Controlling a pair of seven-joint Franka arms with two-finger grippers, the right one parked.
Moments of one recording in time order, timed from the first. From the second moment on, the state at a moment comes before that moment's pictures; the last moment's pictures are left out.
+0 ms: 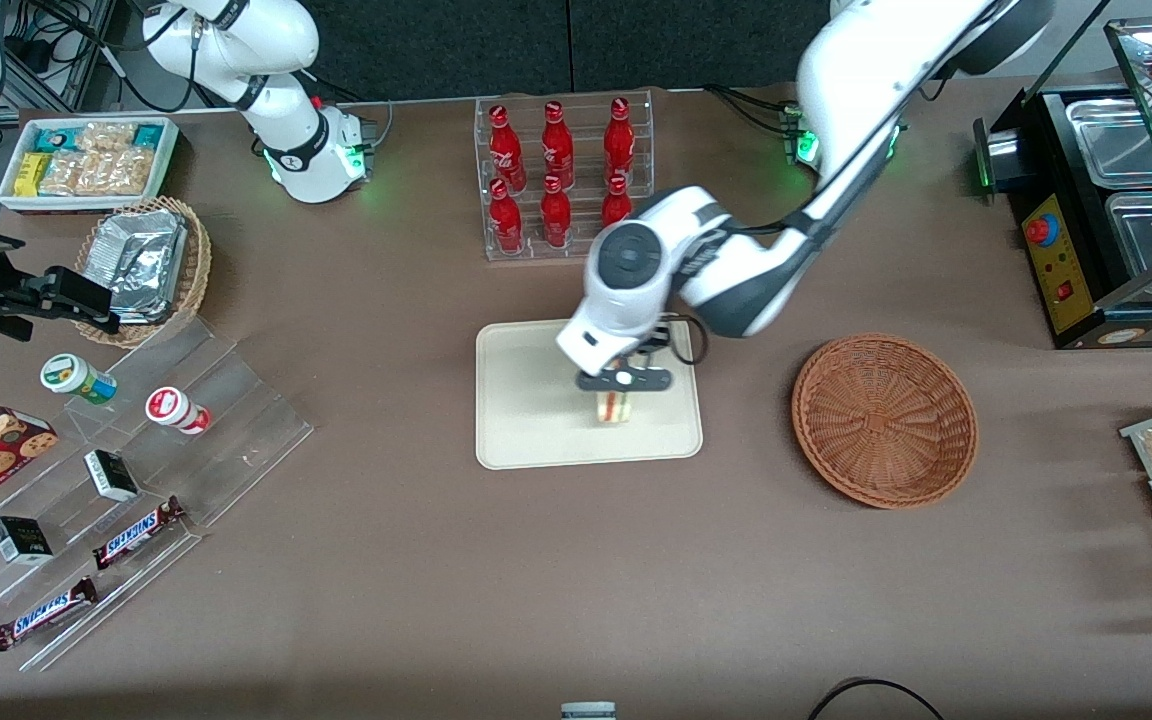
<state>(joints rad) -0.31 0.64 -0.59 -1.56 0.32 2.02 -0.95</state>
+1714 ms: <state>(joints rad) -0.41 0.83 -0.54 -1.39 0.46 1.99 -1.10</state>
